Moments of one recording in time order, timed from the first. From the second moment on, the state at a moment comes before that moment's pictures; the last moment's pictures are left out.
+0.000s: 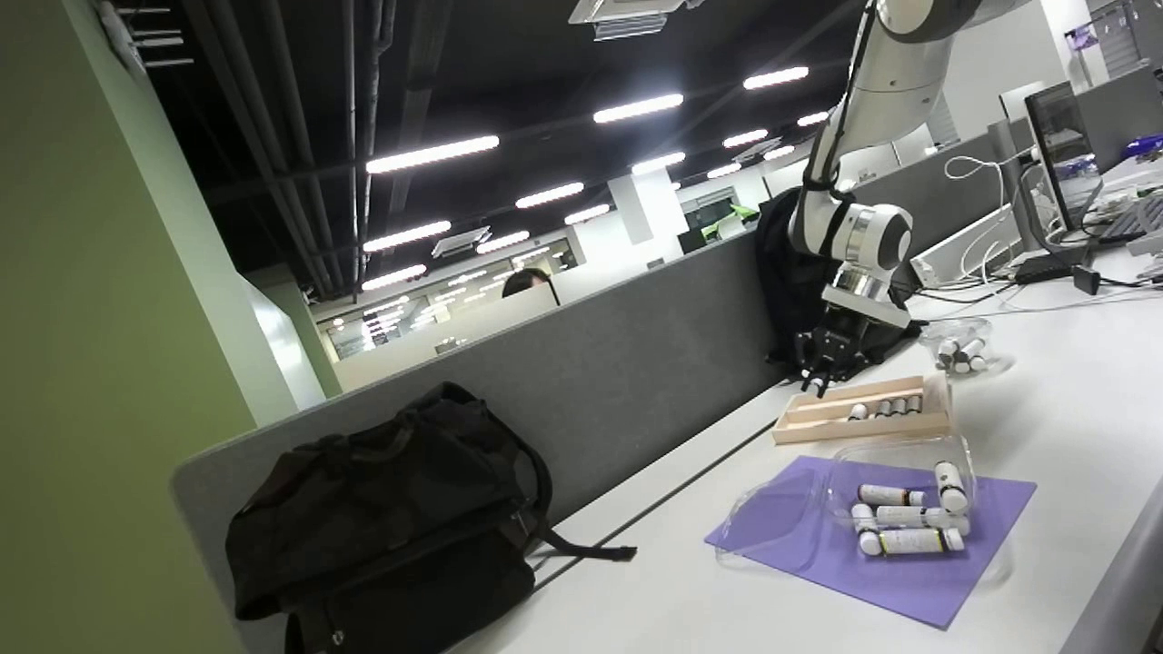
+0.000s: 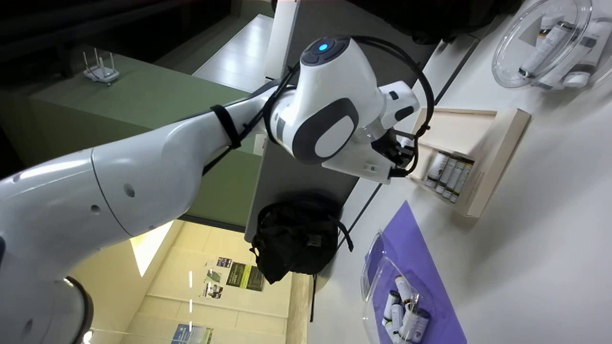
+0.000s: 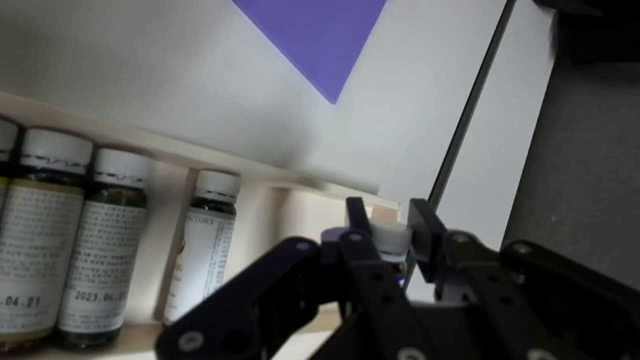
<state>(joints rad) -0.31 0.77 -0.05 -1.71 1.12 2.21 -0.34</state>
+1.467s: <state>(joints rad) -0.32 0.86 -0.07 -1.65 1.12 2.16 -0.26</state>
